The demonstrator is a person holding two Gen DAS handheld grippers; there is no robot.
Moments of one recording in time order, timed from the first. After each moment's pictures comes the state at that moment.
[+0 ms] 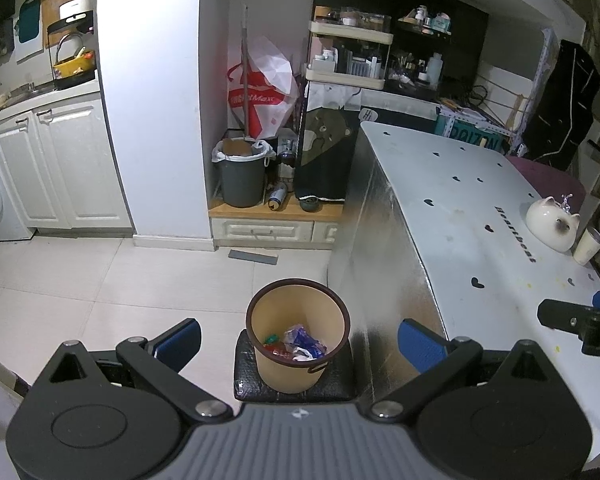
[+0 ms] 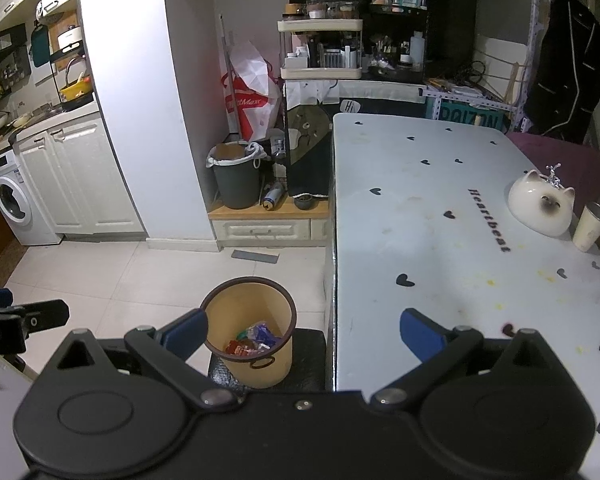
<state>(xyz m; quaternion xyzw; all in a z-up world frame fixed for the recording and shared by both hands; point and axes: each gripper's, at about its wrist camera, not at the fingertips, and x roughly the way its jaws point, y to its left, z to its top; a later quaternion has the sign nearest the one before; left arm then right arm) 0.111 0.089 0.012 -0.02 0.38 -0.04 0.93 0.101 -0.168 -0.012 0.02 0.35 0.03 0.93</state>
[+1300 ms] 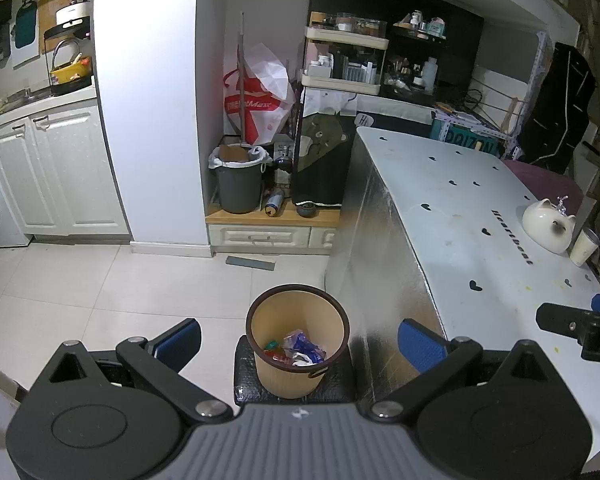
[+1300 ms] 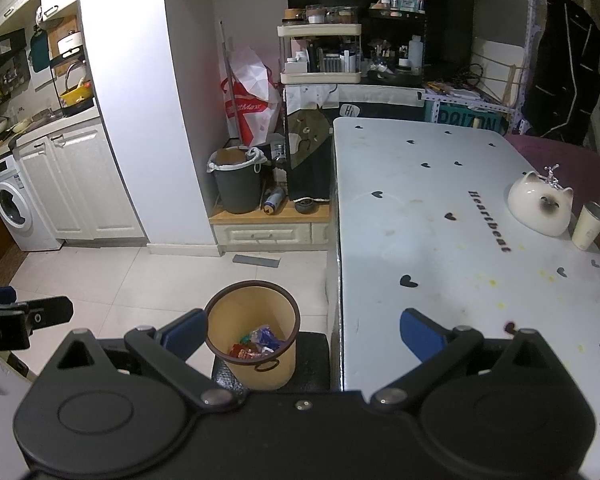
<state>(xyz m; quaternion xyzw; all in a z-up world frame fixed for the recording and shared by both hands) 0.111 0.090 0.022 -0.02 0.37 -0.04 0.93 0.097 -0.158 -0.004 0.03 0.35 0.03 0.94</state>
